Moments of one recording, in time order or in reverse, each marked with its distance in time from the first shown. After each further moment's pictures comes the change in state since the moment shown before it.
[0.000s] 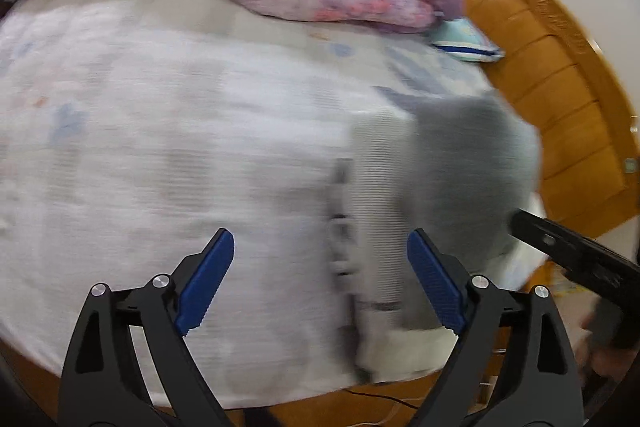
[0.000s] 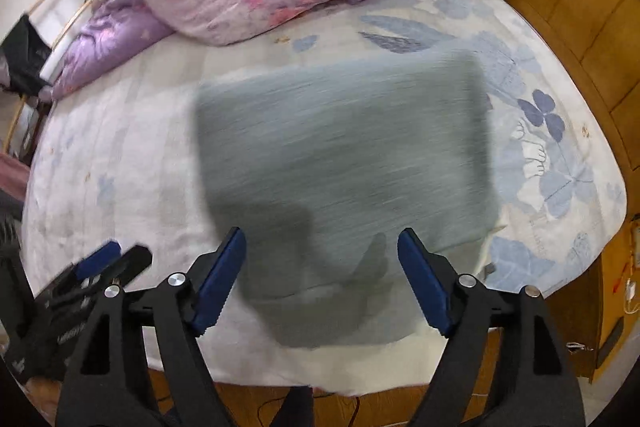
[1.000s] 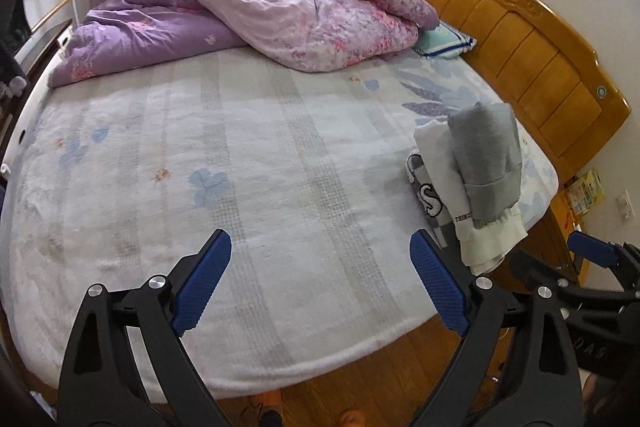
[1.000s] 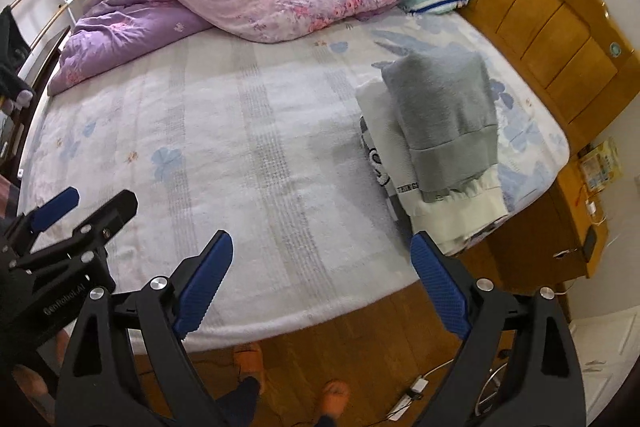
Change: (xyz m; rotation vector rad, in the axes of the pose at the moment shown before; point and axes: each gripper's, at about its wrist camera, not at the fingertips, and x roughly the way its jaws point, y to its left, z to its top) left arm -0.226 0.150 -0.013 0.281 -0.098 0.021; right arm -0.129 0.265 -0.118 0.093 -0.099 -0.224
